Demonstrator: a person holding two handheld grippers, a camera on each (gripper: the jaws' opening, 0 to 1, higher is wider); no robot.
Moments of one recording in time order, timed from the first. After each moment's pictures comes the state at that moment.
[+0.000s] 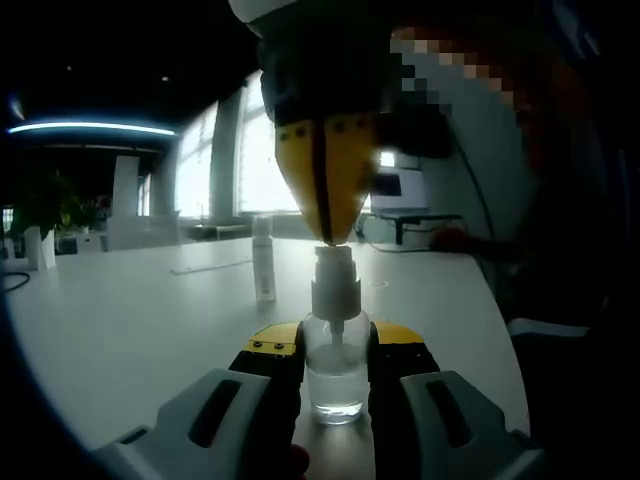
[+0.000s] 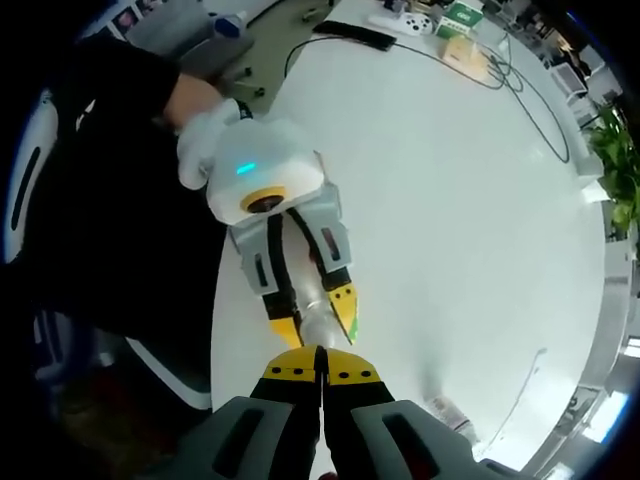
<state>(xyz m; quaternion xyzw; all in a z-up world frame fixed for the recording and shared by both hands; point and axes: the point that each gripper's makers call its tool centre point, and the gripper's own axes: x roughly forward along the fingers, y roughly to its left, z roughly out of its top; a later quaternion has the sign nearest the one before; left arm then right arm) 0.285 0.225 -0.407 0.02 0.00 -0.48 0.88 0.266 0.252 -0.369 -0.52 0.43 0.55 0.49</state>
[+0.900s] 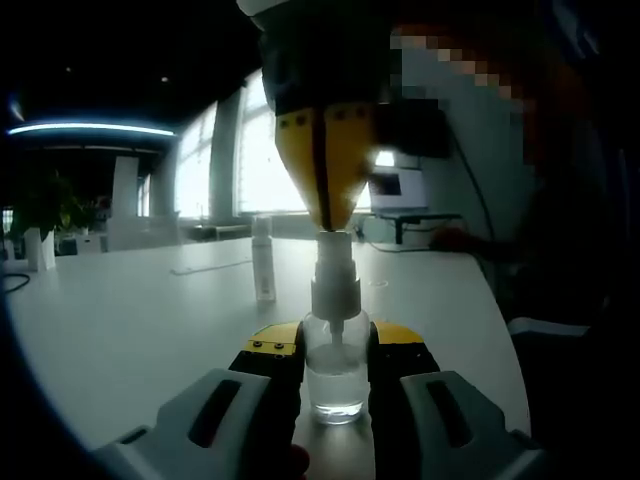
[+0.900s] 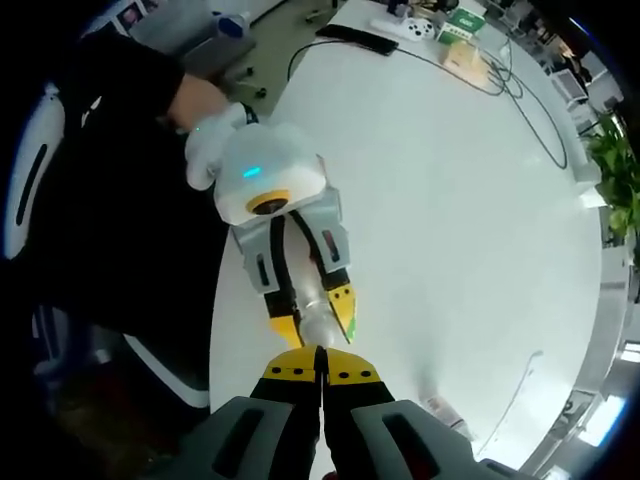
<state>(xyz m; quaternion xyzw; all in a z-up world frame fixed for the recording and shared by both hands) 0.284 0.225 -0.407 0.02 0.00 -0.48 0.88 0.265 0.253 -0.362 -0.53 0.42 0.55 0.49</state>
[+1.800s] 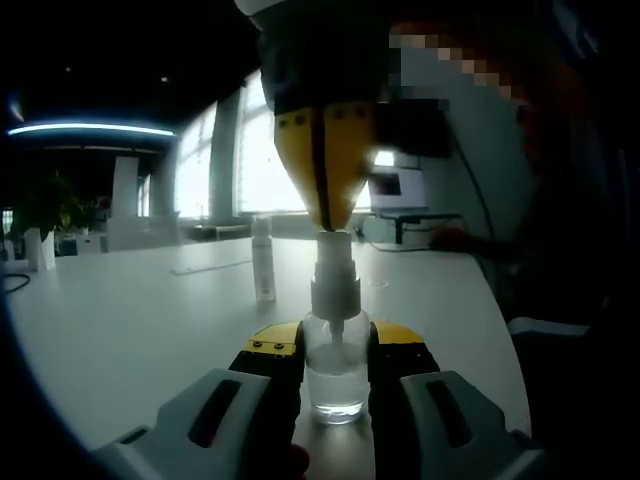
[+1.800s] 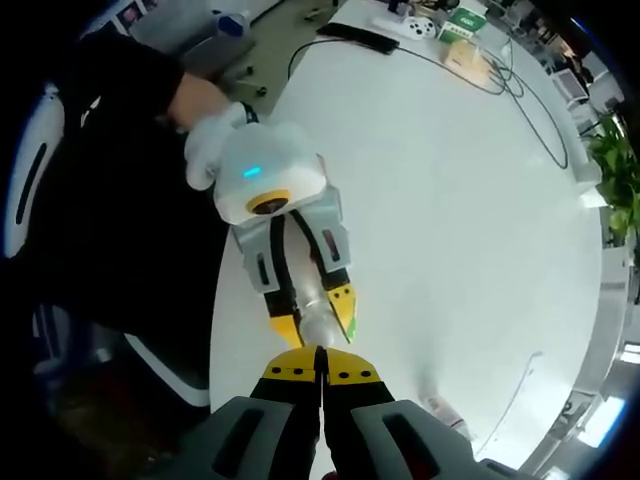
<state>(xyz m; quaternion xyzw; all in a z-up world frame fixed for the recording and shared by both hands) 0.286 0.226 -0.407 0.02 0.00 -0.48 0.88 0.266 0.253 -0.362 -0.53 0.42 0.56 0.49</state>
